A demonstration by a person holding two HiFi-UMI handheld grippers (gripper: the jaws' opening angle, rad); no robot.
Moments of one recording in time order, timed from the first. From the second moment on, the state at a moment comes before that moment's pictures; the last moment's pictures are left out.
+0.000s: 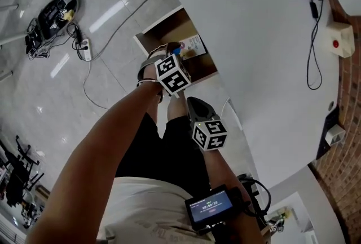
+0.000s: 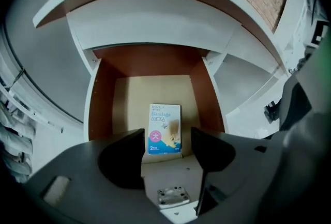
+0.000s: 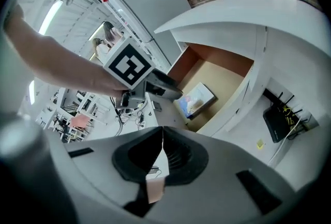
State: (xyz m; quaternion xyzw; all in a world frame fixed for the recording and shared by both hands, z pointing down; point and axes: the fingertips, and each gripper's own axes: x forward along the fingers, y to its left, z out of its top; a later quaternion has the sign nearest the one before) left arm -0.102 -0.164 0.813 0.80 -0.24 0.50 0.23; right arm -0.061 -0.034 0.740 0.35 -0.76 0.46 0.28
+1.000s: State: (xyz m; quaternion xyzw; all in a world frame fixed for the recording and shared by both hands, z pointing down) left arm -0.195 -0.070 0.661 0.81 -0.35 0.37 0.29; right arm -0.082 -0.049 0.643 0.38 -0.80 0.40 0.24
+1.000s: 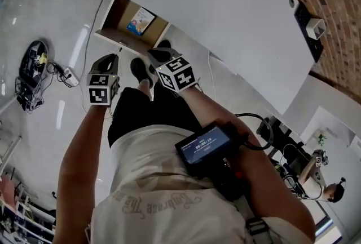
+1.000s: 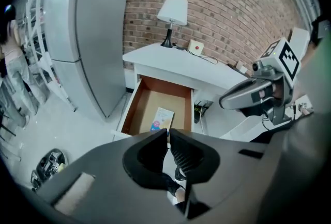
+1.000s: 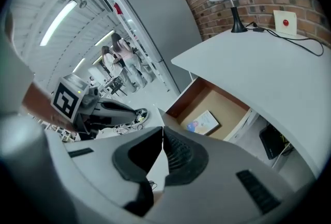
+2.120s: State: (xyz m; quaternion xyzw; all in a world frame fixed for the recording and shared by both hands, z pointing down) left arm -0.166 -0.033 0.503 0.88 -0.35 0.21 0.24; right arm -0.032 -0.019 0.478 0.44 -0.84 0.27 0.13
